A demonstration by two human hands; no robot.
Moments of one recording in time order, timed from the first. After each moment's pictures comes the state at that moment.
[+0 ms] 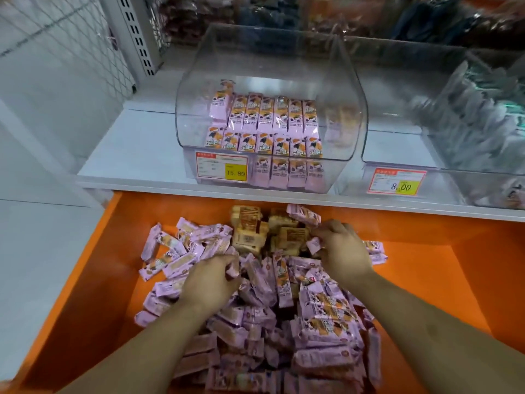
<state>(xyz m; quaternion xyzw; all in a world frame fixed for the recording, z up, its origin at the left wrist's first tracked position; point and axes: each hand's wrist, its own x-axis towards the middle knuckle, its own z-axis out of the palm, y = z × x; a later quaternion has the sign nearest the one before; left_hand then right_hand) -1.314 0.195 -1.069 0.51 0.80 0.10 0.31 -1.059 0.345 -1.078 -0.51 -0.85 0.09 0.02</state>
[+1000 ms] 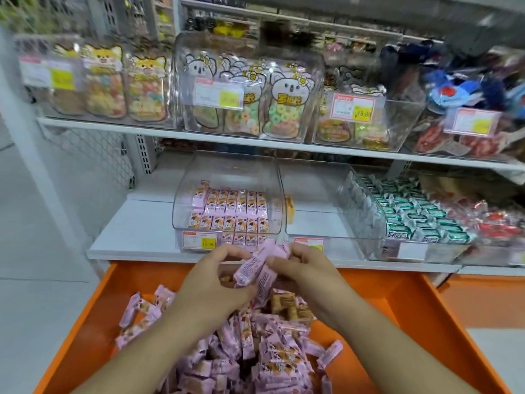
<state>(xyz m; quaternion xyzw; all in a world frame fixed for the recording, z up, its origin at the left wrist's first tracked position) -1.240 0.162 -0.837 0.47 0.63 0.47 0.41 -1.056 0.248 -0.825 -0.44 -0.58 0.63 0.28</state>
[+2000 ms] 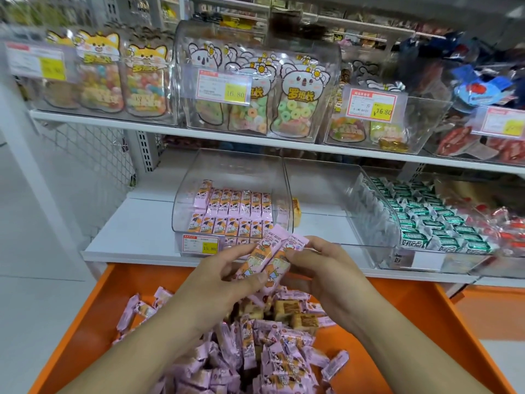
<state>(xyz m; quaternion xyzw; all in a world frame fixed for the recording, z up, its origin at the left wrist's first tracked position) -1.249 0.183 -0.831 0.45 0.59 0.46 0.48 -1.053 0.271 -0.816 -0.41 -0.47 0.70 0.34</state>
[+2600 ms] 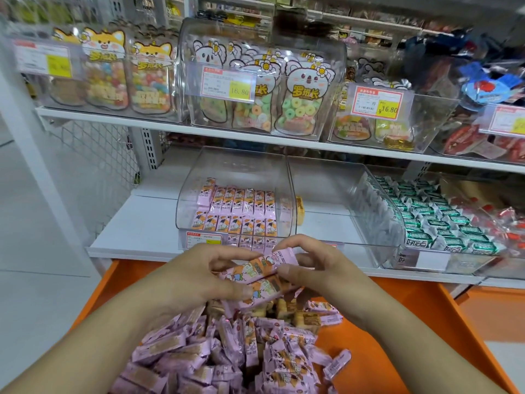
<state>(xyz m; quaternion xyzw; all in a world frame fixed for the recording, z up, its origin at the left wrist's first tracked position) -1.283 0.186 -0.809 0.51 0.60 0.34 0.52 -1.044 0.261 -0.791 -0.39 -0.69 0.58 0.20</state>
